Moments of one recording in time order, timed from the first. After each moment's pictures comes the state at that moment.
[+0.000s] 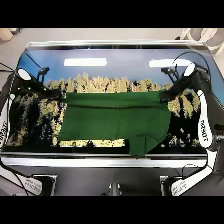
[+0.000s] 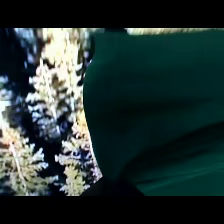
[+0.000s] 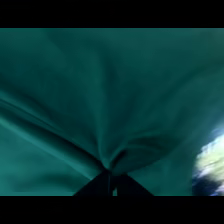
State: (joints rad) left arm 0.11 -1.77 1.60 1.23 -1.33 -1.35; right arm -0.10 -1.81 1.69 -1.32 1.44 1.04
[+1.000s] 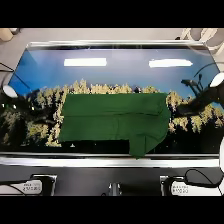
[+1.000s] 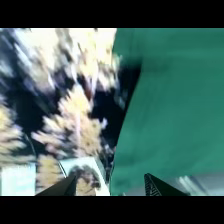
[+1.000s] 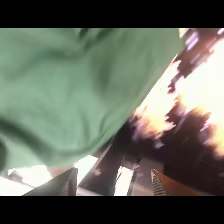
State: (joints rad) left arm 0.24 -1.47 1.13 1.24 -1.46 -1.38; right arm -0.29 -1.49 1.36 -1.35 1.58 1.03
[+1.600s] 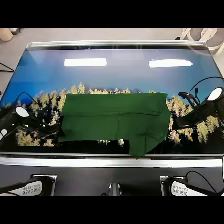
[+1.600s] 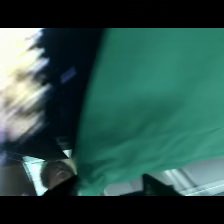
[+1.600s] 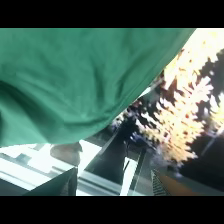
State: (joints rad) left arm 0.17 -1.36 0.78 1.13 -1.24 -1.35; right arm -0.31 -1.37 1.10 -1.34 1.51 0.96
